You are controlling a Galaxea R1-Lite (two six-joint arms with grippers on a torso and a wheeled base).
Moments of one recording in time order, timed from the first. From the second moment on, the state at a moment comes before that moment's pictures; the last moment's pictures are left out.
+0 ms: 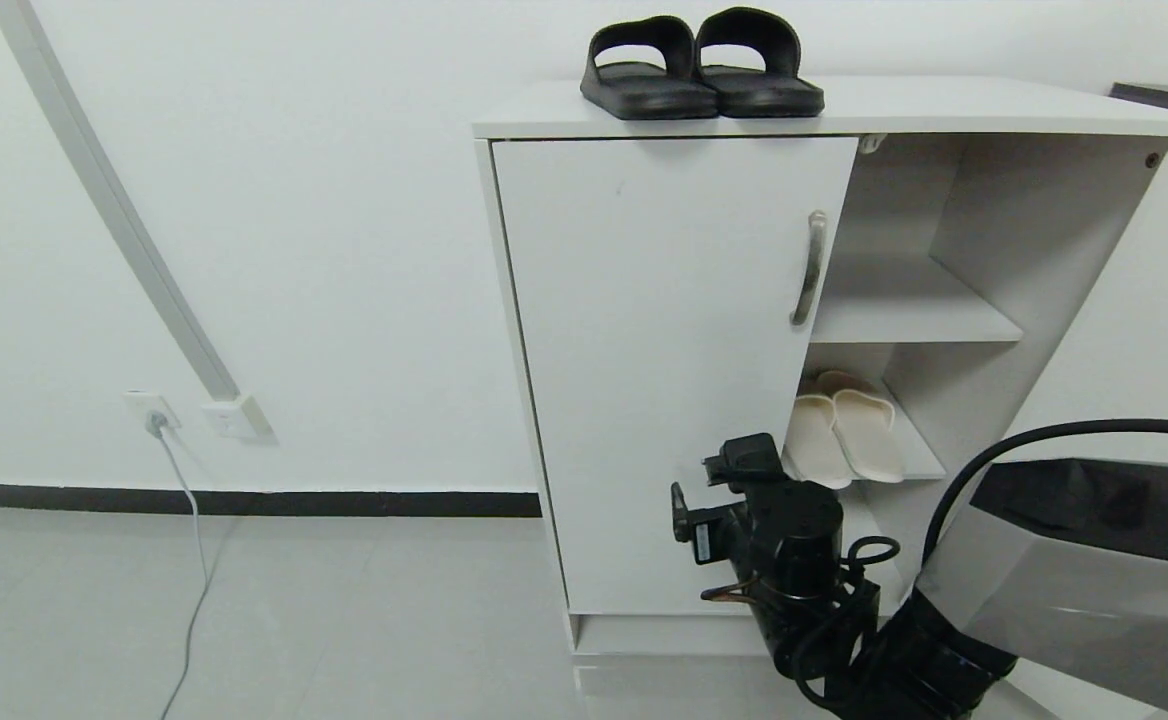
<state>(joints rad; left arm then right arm) 0.00 0.00 0.00 0.00 0.00 0.00 0.78 2.24 -0.80 -1.33 -0.64 -0.01</state>
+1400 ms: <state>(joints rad) 0.00 0.00 0.00 0.00 0.00 0.00 0.79 2.24 -0.73 -1.47 -0.63 -0.06</state>
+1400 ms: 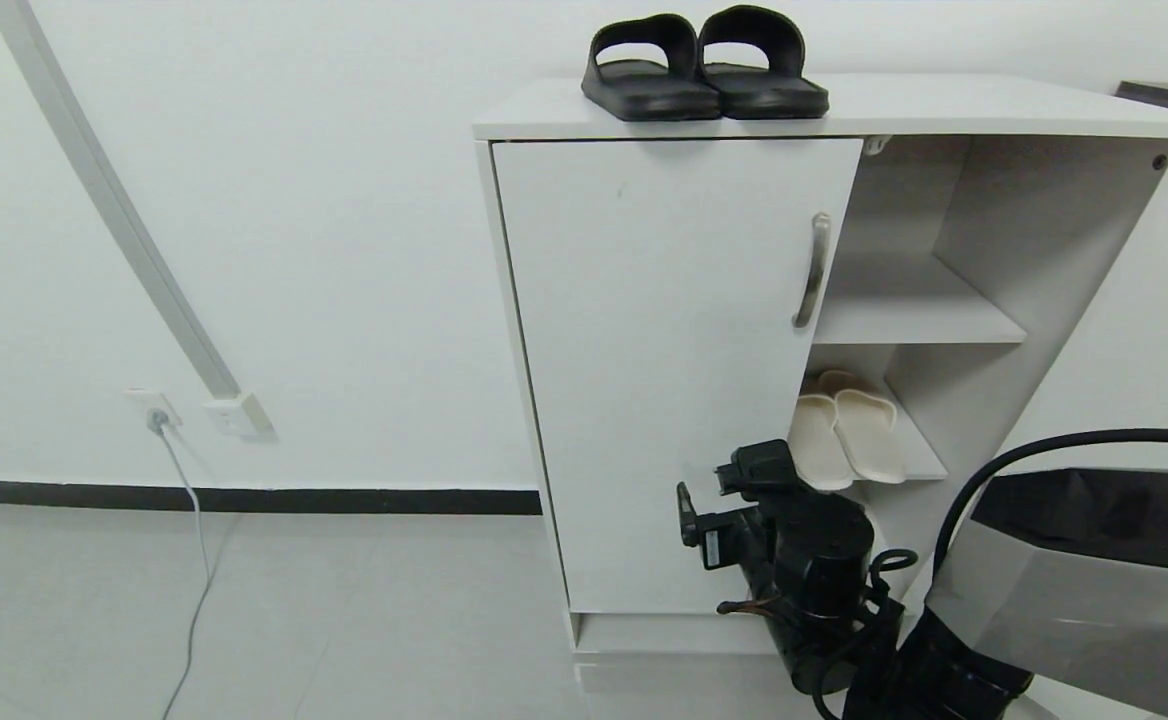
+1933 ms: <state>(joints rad) 0.00 0.00 0.00 0.00 0.00 0.00 0.79 2.23 -0.72 -1.47 -0.63 -0.06</state>
